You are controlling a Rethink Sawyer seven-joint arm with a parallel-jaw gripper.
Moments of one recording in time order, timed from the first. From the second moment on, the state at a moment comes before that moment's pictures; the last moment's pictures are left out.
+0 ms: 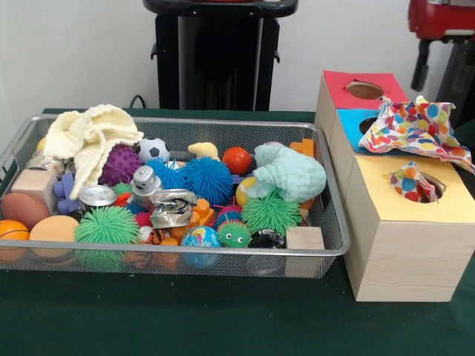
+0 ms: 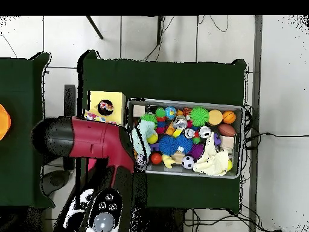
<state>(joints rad) 0.29 -0.67 -0.30 1.52 0.34 0.73 1.58</state>
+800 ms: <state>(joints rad) 0.28 -0.74 -0.29 1.65 0.33 0.72 1.58</state>
